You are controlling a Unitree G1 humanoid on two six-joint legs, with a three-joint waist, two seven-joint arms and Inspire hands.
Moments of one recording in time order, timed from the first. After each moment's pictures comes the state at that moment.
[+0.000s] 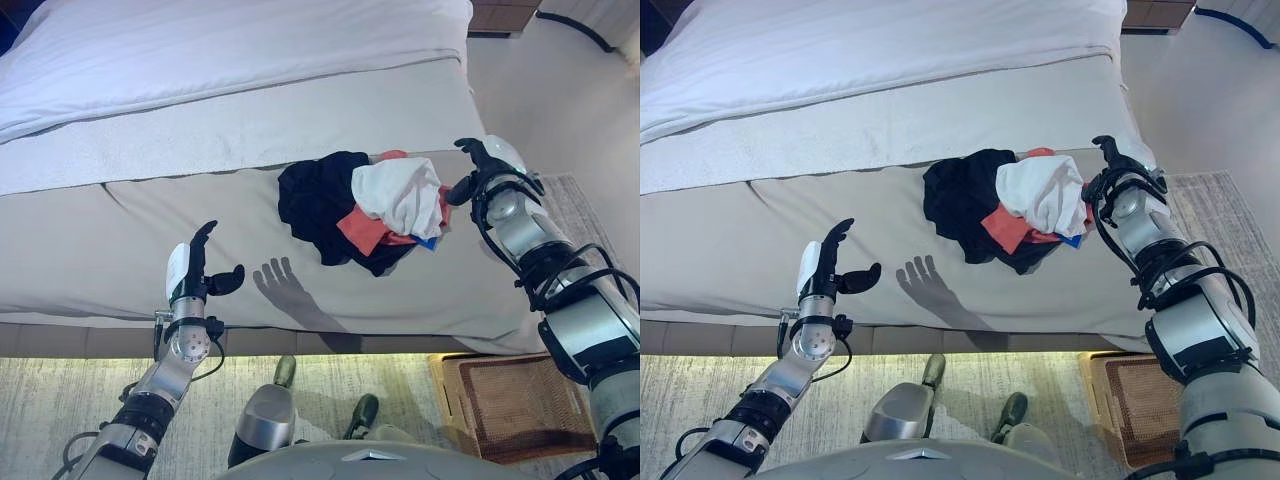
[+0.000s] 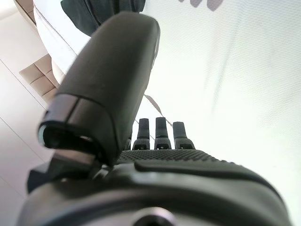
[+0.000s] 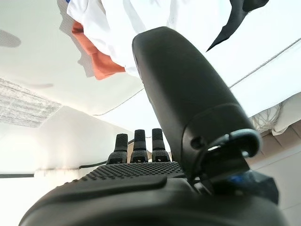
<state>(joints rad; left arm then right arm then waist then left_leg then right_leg) -0.10 0.46 -0.27 0.51 0.12 -0.18 0.49 -0.90 -0.67 0.55 0.88 -0.17 0.22 -0.12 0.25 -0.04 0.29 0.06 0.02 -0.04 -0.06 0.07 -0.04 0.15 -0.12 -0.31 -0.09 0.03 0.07</state>
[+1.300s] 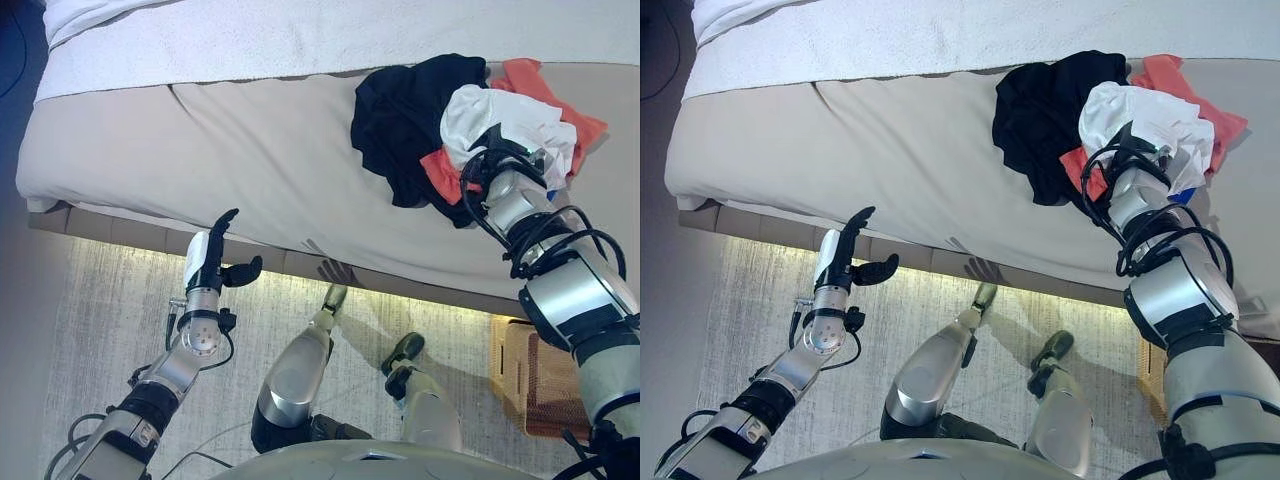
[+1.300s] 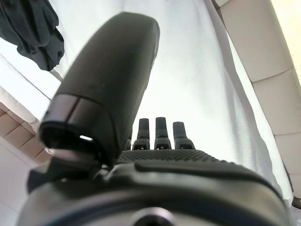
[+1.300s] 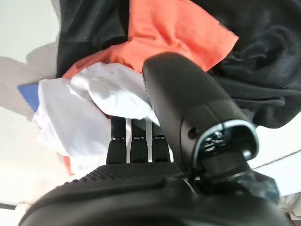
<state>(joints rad) -0.17 0.49 -0.40 0.49 0.07 -0.25 0.51 -1.10 -0.60 0.61 1.16 -0.23 0.31 -0.22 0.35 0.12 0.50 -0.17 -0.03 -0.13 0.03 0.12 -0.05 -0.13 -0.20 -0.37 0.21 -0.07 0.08</state>
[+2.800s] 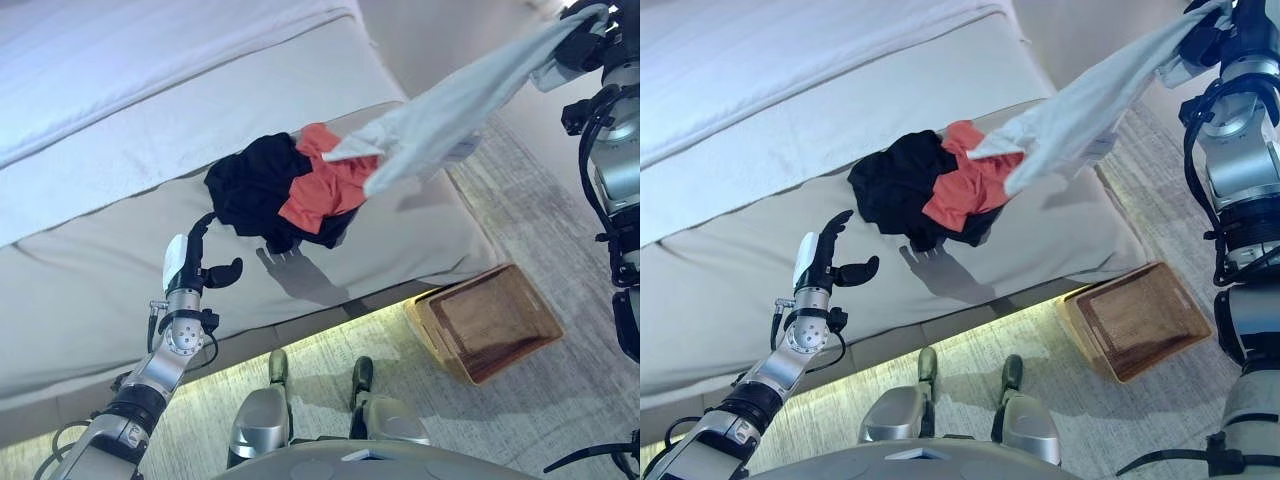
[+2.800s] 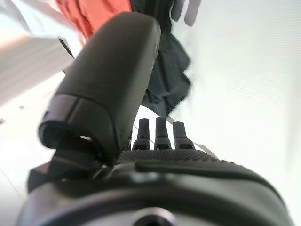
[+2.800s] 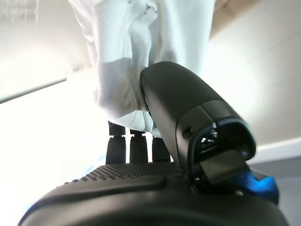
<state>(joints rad) -0.15 0.50 -0.31 0.54 0.07 -0.20 0.48 -1.02 -0.96 0.32 0.57 0.04 0.22 -0.39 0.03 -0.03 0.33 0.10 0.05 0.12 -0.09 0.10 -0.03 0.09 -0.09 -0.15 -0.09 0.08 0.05</state>
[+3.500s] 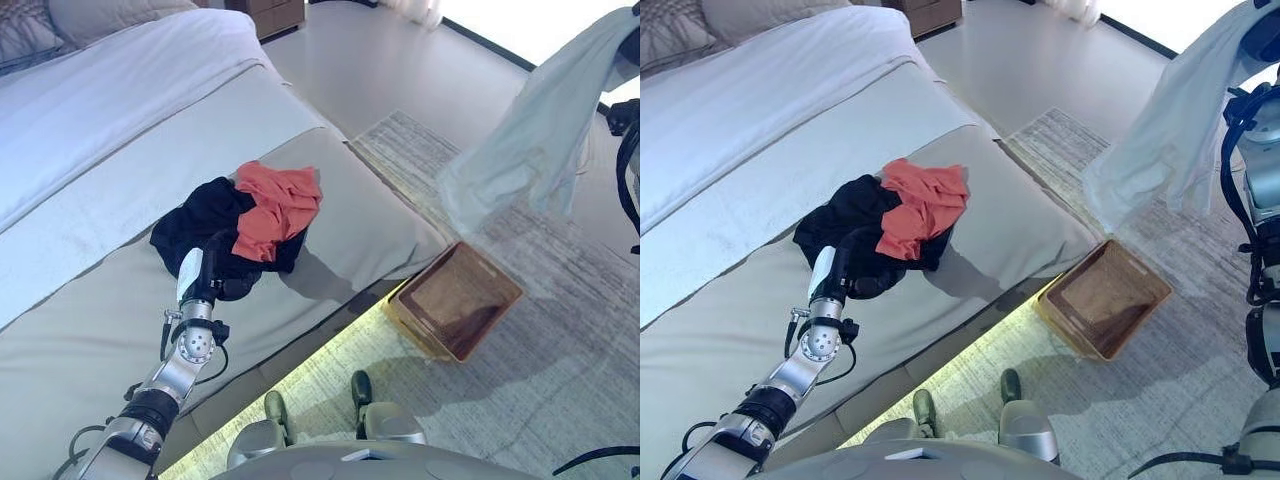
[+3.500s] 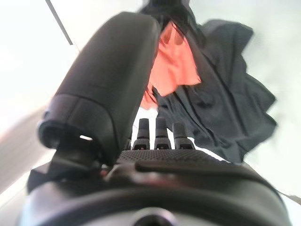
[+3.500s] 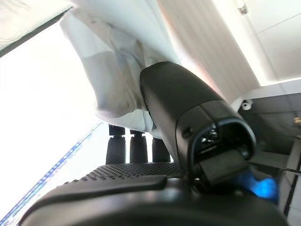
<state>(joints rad) -0.15 0.44 -0.32 0.60 0.12 -0.20 0.44 -0.90 -1.05 0.24 0.48 0.10 0.28 -0.50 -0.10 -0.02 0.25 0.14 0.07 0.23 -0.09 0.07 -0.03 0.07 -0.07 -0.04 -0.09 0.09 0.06</state>
